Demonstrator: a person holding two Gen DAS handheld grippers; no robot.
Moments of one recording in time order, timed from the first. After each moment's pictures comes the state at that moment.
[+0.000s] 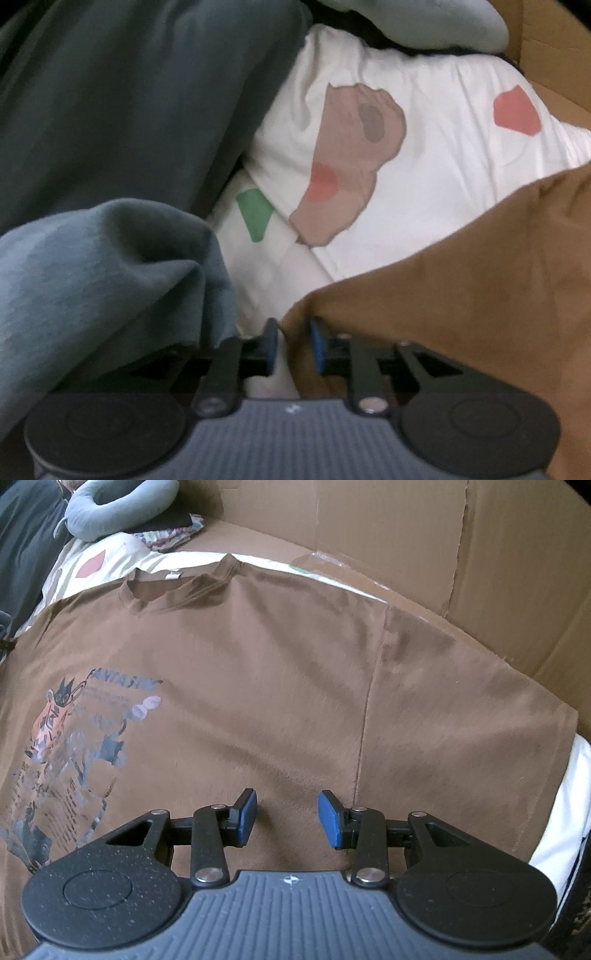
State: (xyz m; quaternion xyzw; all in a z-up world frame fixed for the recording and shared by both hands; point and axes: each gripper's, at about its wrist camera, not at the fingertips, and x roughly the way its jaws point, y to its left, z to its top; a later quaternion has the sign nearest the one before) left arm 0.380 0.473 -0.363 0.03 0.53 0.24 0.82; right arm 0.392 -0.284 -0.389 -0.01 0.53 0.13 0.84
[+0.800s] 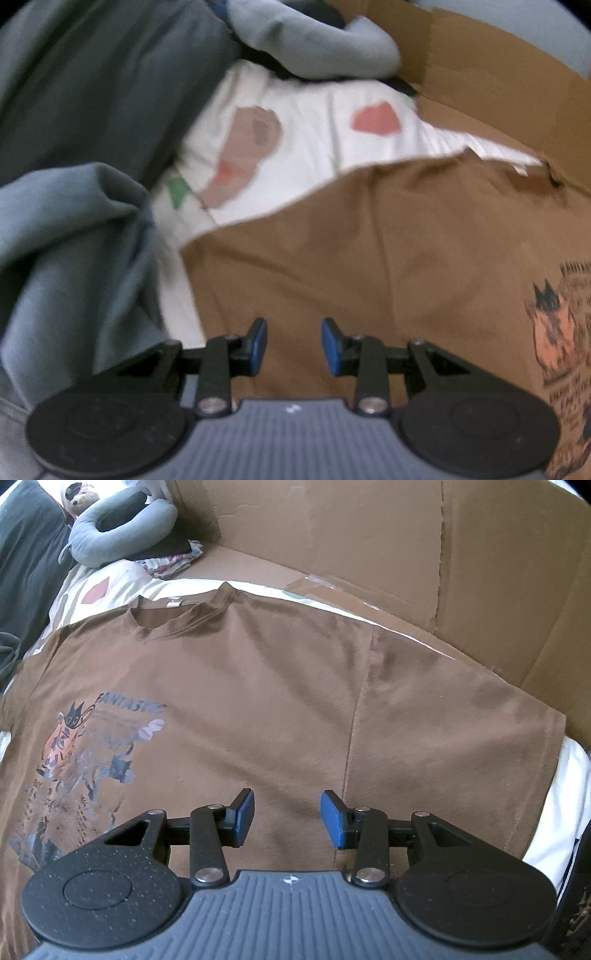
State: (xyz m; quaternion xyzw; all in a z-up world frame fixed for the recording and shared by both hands) left arm 0.308 0.388 -0.324 -0.02 0.50 0.14 0.85; right arm 0.387 -0.300 -0.376 0.02 0.50 0.13 0.85
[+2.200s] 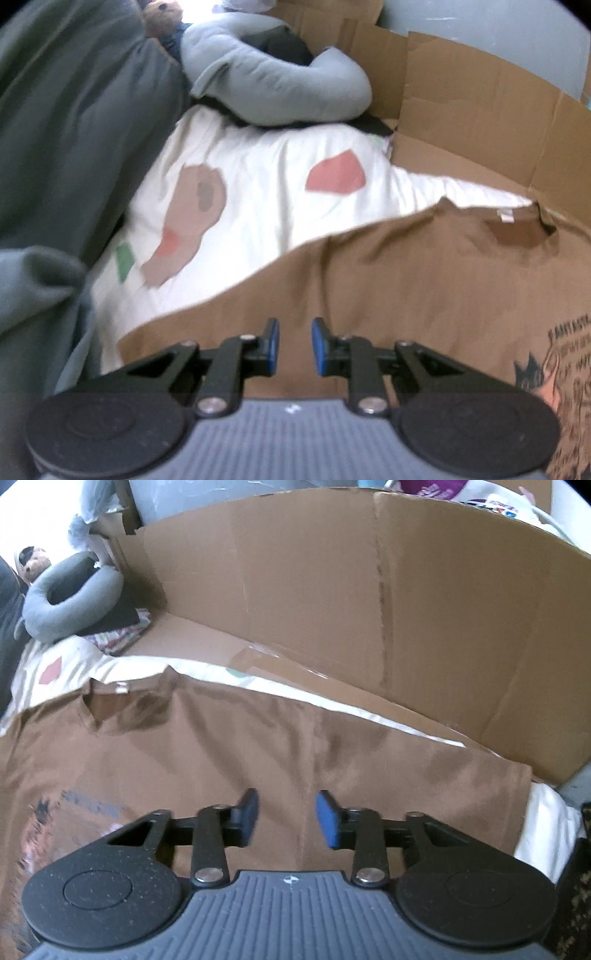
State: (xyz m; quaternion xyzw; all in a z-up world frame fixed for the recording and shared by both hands) left arm 0.391 0.352 -0.315 -0.02 0.45 0.12 0.88; right arm 0.440 -0.318 -0.353 0.05 0.45 0.07 0.89
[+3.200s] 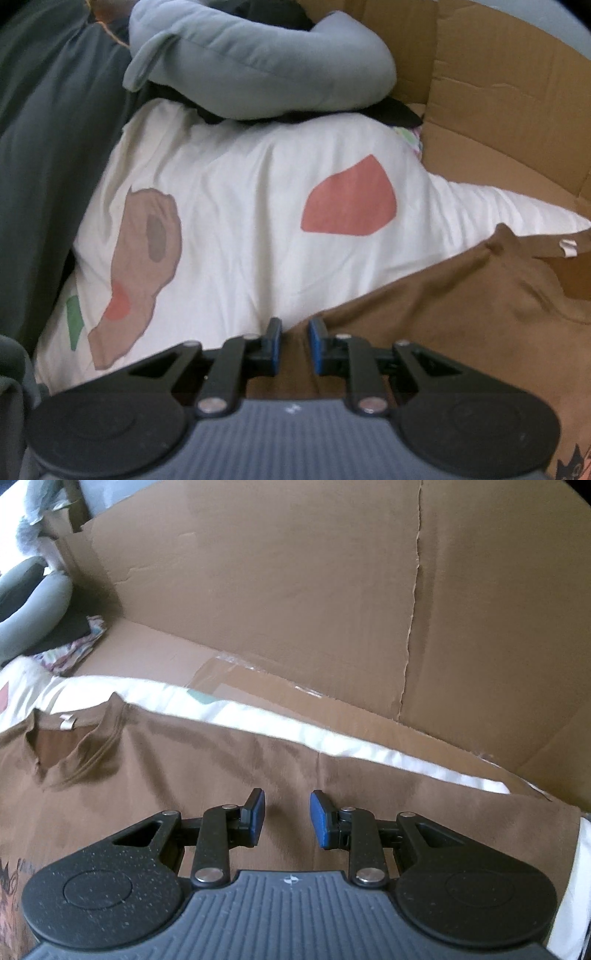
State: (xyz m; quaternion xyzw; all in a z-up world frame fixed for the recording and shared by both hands) left arm 0.492 0.366 -0.365 -0.01 0.48 0.15 0.86; right arm 0.517 -0.301 -0.395 0.06 0.47 0.01 0.88
